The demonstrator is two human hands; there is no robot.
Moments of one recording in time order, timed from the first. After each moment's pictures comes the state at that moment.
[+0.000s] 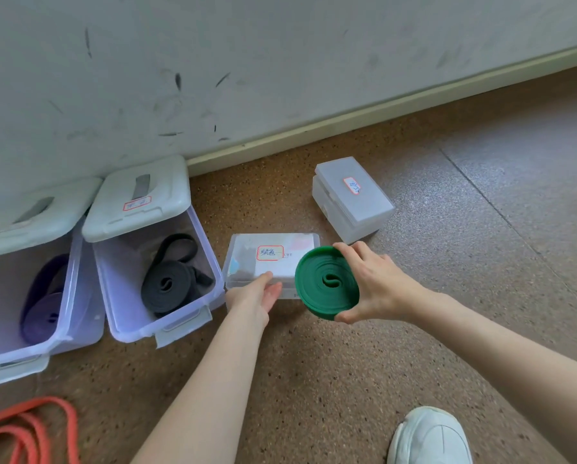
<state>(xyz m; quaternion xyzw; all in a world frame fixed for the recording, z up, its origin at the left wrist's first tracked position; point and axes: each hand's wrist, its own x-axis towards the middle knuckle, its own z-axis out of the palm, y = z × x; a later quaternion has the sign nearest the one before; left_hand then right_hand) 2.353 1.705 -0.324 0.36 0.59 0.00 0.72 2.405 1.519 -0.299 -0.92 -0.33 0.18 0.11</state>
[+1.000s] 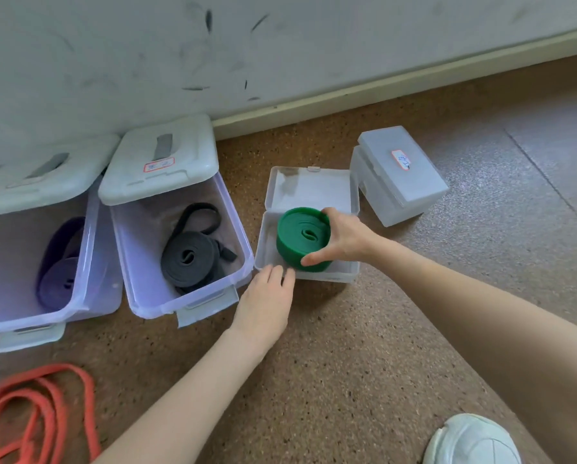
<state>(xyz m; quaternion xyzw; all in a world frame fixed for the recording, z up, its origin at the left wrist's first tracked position) 2.308 1.744 -0.371 0.99 0.02 -0.14 0.06 2.459 1.623 -0.365 -0.90 -0.23 0.30 0.22</state>
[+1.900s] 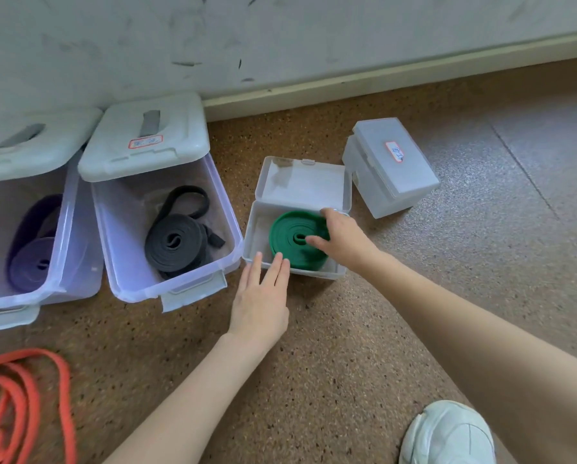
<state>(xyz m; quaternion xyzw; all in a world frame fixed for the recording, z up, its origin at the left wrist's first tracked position) 2.294 1.729 -0.383 0.98 0.06 -0.15 0.10 2.437 1.616 -0.375 -0.93 -0.22 0.24 0.19</state>
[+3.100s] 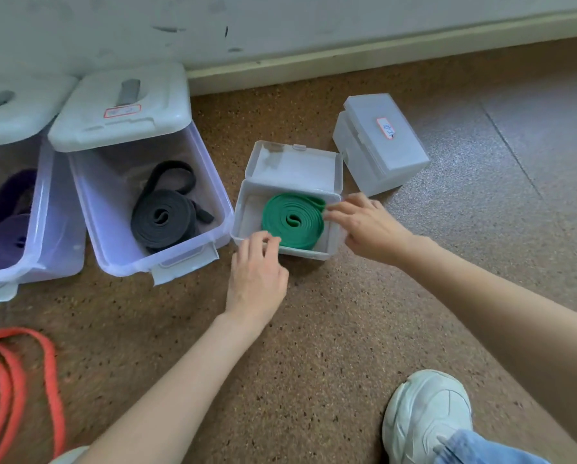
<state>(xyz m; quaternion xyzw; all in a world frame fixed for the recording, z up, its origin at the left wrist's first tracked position) 2.293 1.717 -0.389 0.97 0.11 -0.03 0.20 2.431 1.555 -0.359 -0.90 -0.41 0.16 -0.01</state>
